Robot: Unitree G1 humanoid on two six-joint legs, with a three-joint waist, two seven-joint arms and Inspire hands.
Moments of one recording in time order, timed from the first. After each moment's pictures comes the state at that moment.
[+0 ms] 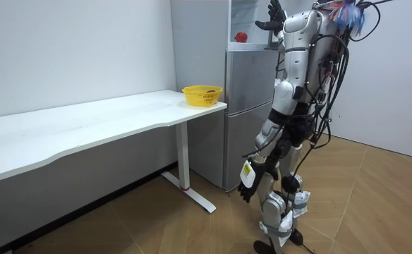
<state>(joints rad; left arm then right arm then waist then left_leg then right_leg) 0.22 0.26 -0.10 1.14 0.34 -0.01 -0.10 -0.21 -0.43 -0.15 -0.24 0.02 -0.27 -0.52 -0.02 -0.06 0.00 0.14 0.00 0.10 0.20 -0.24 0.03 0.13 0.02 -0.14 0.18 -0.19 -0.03</state>
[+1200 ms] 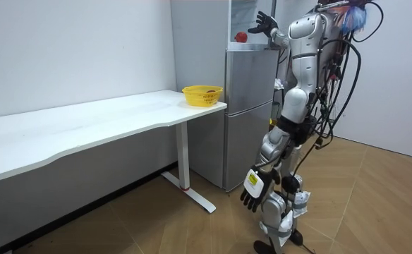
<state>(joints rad) 0.29 0.30 0.01 1.04 0.34 0.04 -0.11 -0.45 -0.73 -0.15 0.38 0.44 -0.12 -0.34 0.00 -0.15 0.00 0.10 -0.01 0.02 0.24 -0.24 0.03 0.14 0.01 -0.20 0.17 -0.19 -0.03</state>
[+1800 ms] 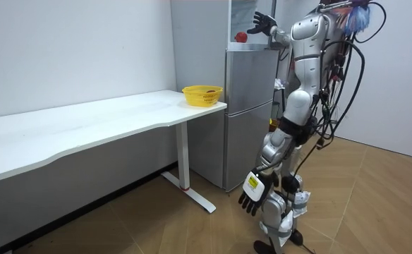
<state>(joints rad) 0.30 0.32 0.06 1.02 0.35 0.05 -0.10 -0.49 -0.79 -0.10 0.47 0.47 -0.08 -0.25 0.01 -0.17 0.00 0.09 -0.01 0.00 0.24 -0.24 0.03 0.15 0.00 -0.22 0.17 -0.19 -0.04</state>
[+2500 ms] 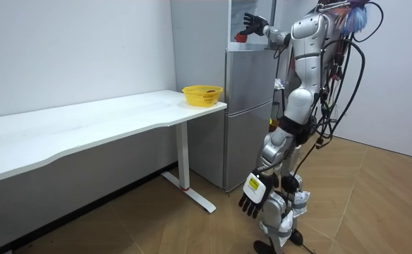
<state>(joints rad) 0.31 0.34 0.08 1.02 0.34 0.06 -0.12 -0.62 -0.79 -0.04 0.59 0.42 -0.06 -0.16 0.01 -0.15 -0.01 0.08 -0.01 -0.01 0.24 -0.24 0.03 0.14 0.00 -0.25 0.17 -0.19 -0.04</state>
